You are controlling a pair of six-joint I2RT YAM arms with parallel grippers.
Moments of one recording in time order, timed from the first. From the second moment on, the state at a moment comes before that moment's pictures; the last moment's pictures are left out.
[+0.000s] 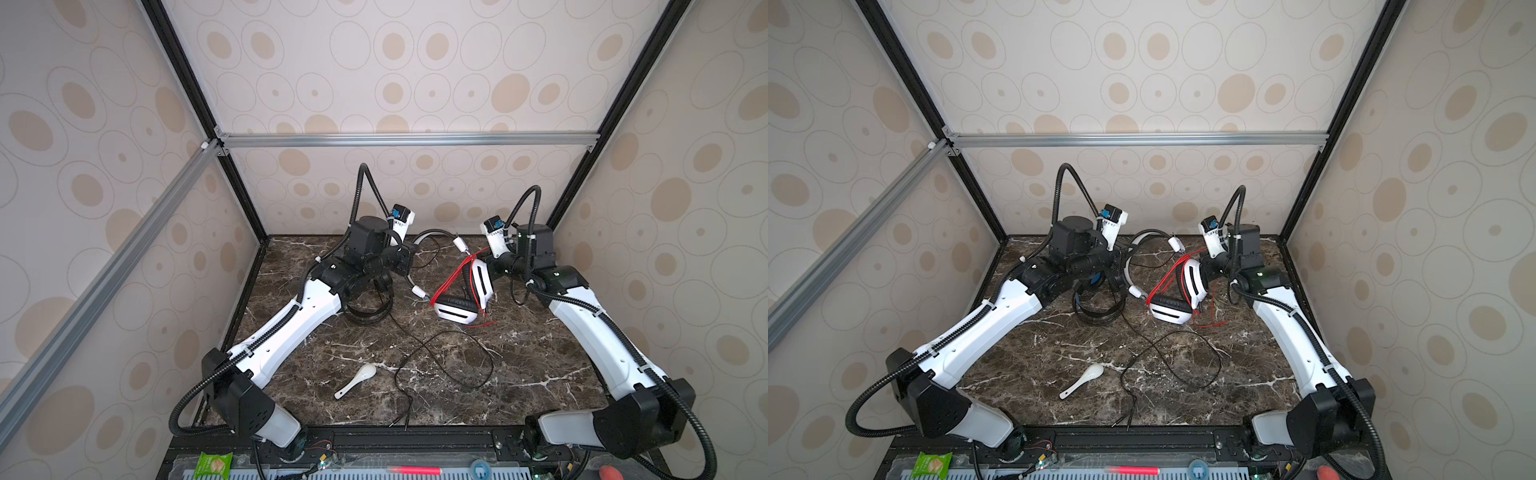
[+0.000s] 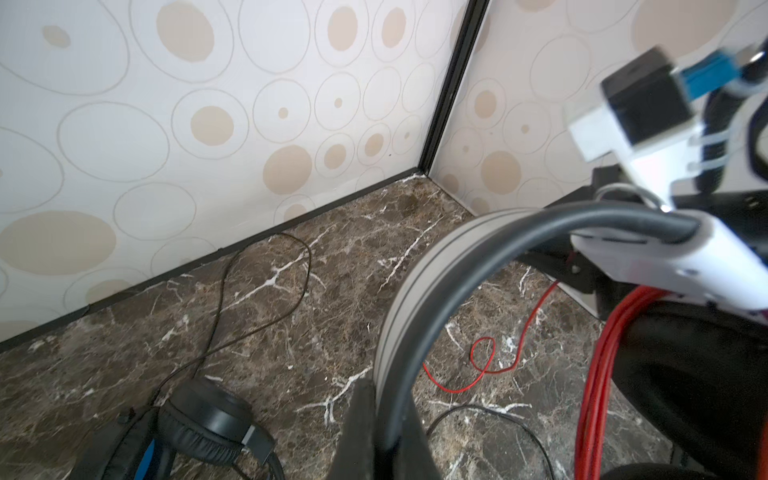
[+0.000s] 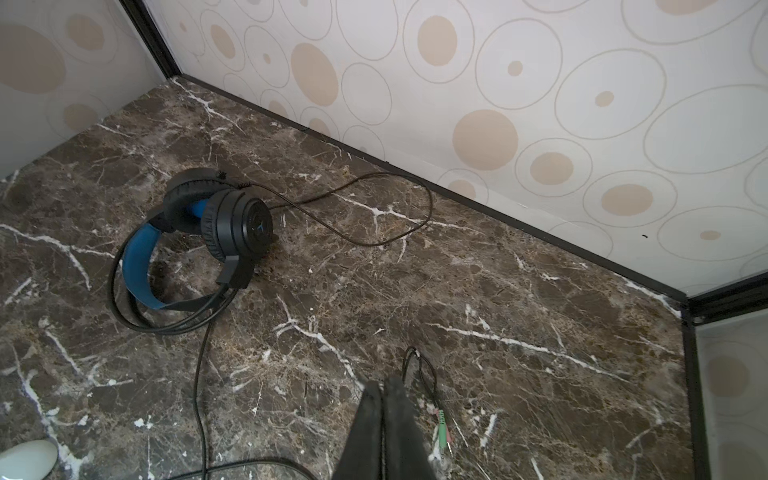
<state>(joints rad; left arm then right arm) -0.65 1.51 1.58 -0.41 0.14 -0.15 0.22 1.35 1.29 -0.48 -0.20 -0.16</state>
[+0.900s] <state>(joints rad) -0.64 1.72 2.12 -0.25 0.34 -0.38 0.20 1.38 1.08 -0.08 -0.40 0.11</state>
